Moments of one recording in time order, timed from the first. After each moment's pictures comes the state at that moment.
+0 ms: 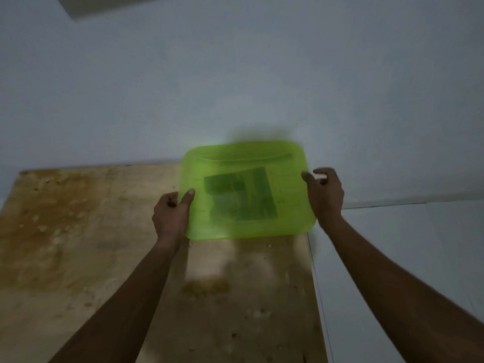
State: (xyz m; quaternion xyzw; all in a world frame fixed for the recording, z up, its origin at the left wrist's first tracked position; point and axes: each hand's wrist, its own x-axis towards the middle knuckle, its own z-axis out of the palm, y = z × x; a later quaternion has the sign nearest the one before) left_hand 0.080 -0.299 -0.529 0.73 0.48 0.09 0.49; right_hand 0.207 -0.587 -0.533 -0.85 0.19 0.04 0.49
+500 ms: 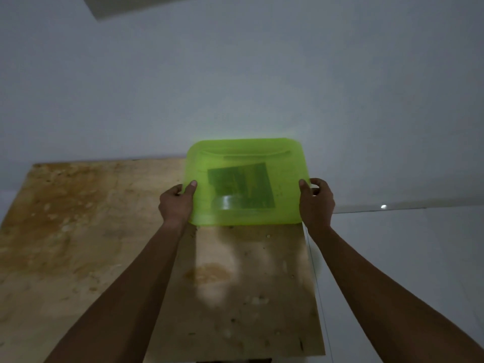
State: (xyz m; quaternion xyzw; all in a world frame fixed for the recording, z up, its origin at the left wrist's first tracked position) left_hand 0.081 -0.297 -0.535 0.70 0.49 0.10 0.52; right_hand 0.163 -0.584 -0.550 -0.84 0.17 -0.01 0.52
